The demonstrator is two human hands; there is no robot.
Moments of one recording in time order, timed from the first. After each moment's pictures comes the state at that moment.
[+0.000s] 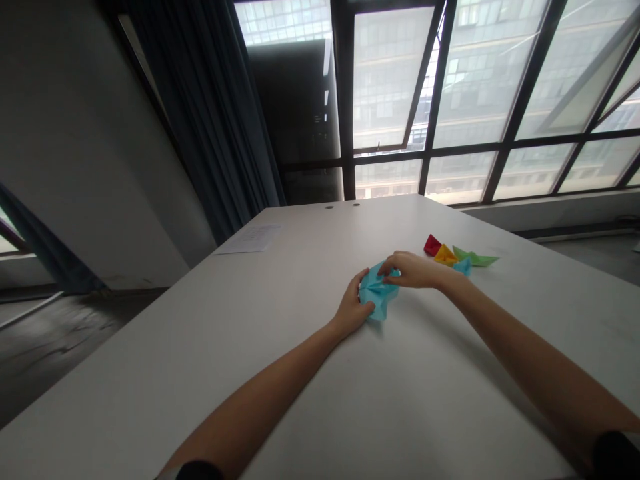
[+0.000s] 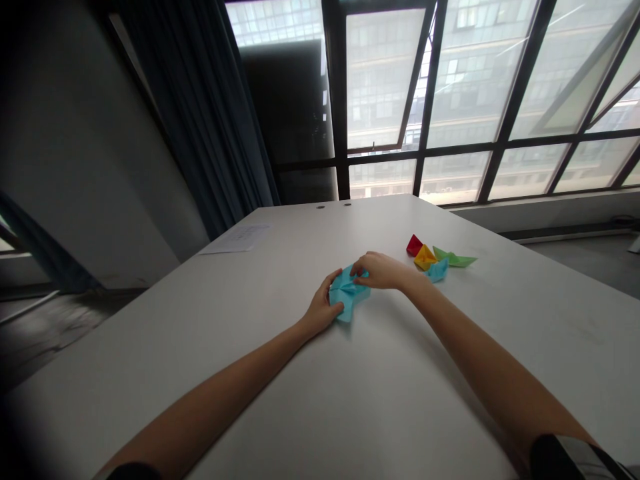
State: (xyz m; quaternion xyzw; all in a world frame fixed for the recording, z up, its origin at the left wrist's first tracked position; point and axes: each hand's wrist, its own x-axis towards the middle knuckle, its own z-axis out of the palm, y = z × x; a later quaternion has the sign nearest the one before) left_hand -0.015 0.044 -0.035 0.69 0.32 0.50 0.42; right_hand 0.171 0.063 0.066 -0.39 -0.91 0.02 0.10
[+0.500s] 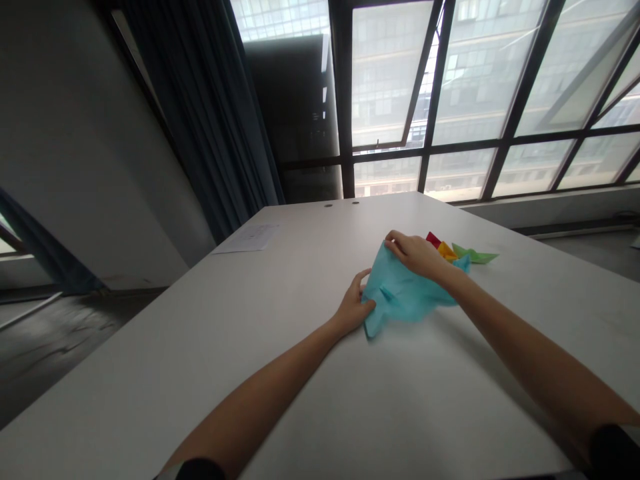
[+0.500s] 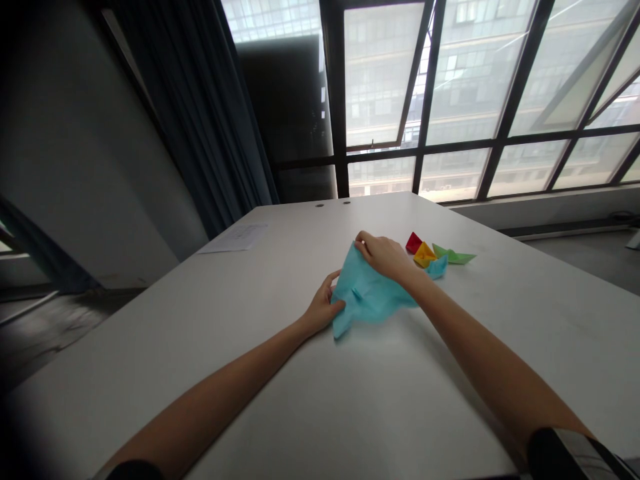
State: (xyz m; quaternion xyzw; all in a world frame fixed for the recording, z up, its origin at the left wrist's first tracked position) left_hand -0.012 0.041 -0.035 0.65 0.30 0.44 0.54; right_hand 0.170 0.063 0.070 -0.54 -0.81 -0.07 0.23
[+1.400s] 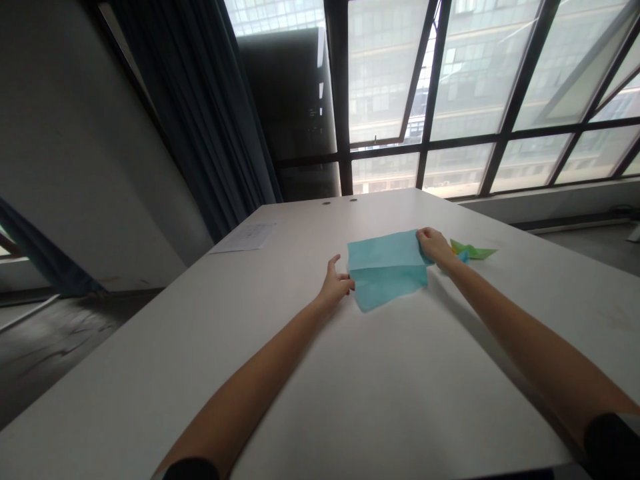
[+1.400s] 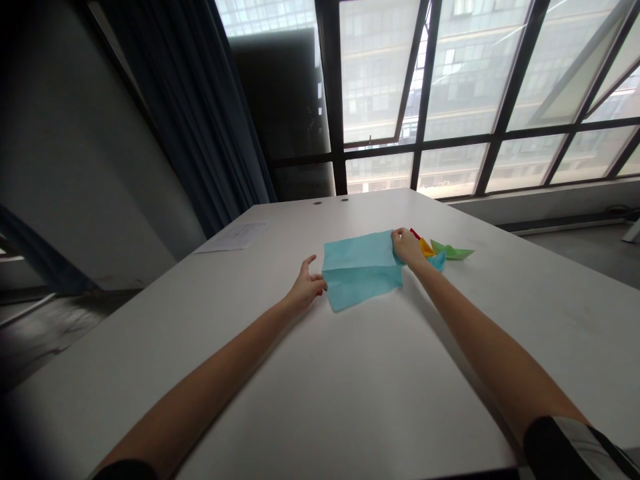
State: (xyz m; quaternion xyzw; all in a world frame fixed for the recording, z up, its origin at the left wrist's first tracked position) left_hand -0.034 0.060 -0.007 0.53 0.47 0.45 0.54; right_hand 0.226 0.118 0.023 -0.73 -0.57 0.09 0.36
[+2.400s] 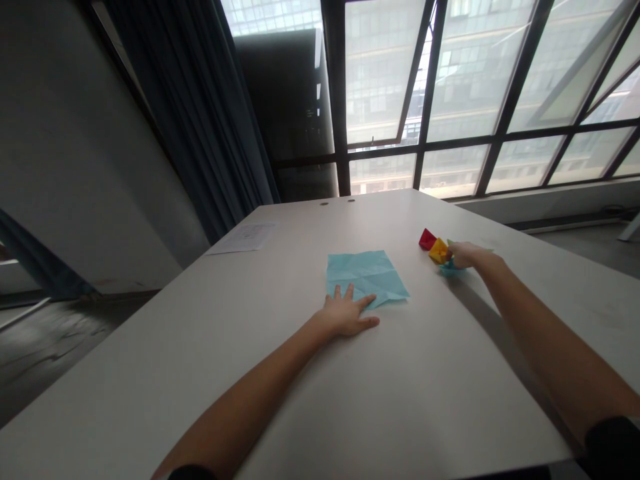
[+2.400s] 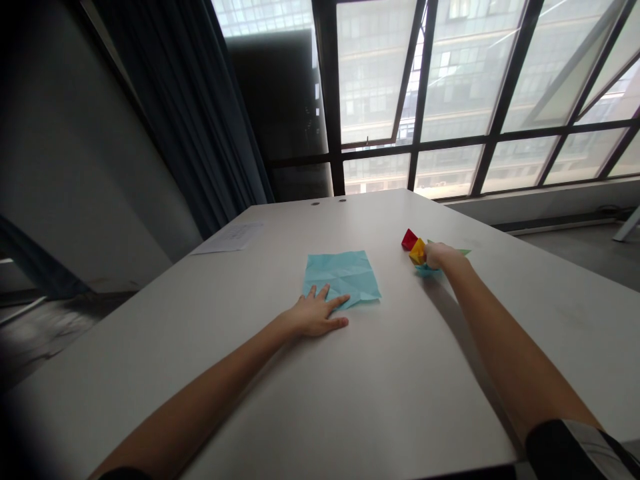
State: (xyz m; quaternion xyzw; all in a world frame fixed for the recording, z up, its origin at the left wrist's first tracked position) left_hand -0.031 0.021 0.004 0.85 0.50 -0.07 0.17; right_hand 0.312 0.120 0.017 -0.77 -0.64 0.08 -0.04
